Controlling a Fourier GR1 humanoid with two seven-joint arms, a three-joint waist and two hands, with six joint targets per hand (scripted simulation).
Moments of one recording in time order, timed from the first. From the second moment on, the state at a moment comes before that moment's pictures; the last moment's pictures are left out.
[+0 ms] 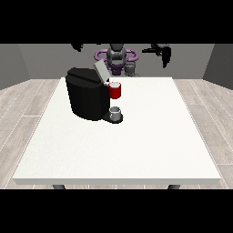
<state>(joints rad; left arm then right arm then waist) -0.53 0.03 0.34 -0.84 -0.19 -0.31 -0.22 -0.24 -0.18 -0.03 -1.46 -0.05 -0.01 0.04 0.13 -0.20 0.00</state>
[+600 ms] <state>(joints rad) -0.37 0.01 0.23 -1.11 -0.07 -0.27 -0.13 -0.36 -0.17 -0.07 -1.33 -0.06 0.04 0.04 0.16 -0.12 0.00</state>
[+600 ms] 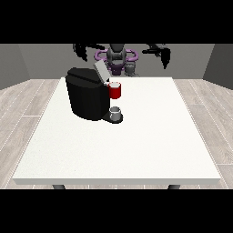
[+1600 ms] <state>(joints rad) -0.27 0.08 0.19 -1.37 0.03 -0.23 -0.05 -0.57 -0.17 -0.09 -1.11 -0.02 0.08 -0.04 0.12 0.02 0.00</state>
